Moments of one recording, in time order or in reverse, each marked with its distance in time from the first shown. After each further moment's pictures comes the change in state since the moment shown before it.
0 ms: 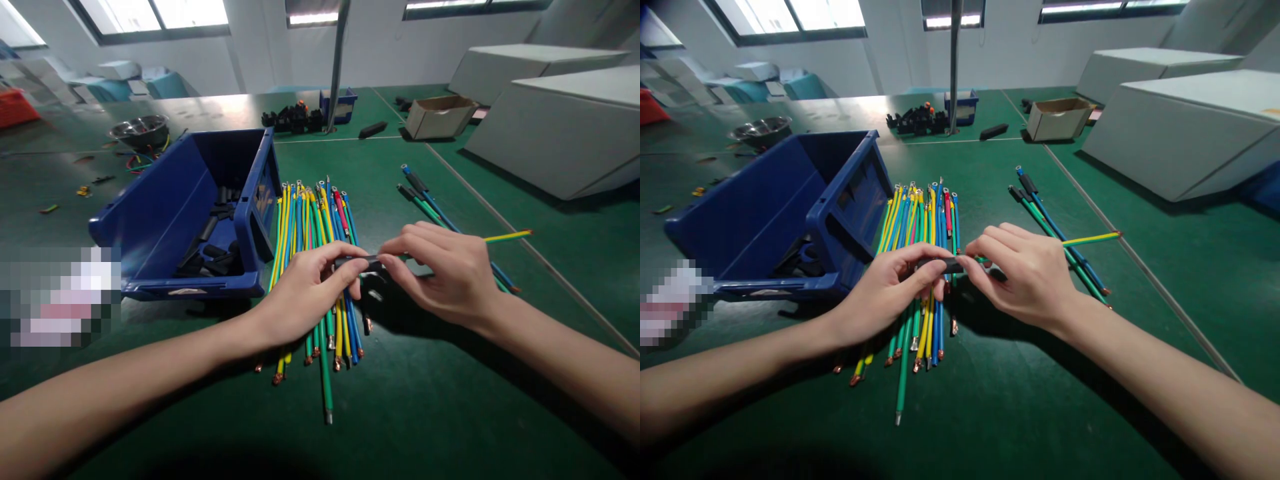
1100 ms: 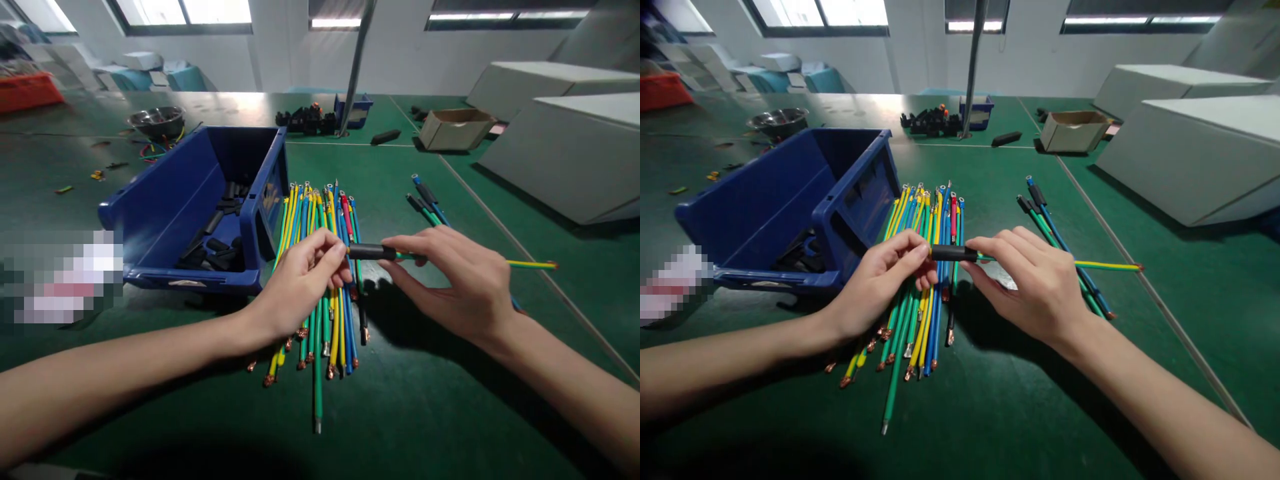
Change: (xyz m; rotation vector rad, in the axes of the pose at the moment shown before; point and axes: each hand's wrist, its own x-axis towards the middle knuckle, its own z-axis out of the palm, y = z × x) left_hand 0.002 0.001 -0.003 -0.149 0.171 -0.012; right_hand 0.003 0.005 -0.002 0.008 0.085 -0.010
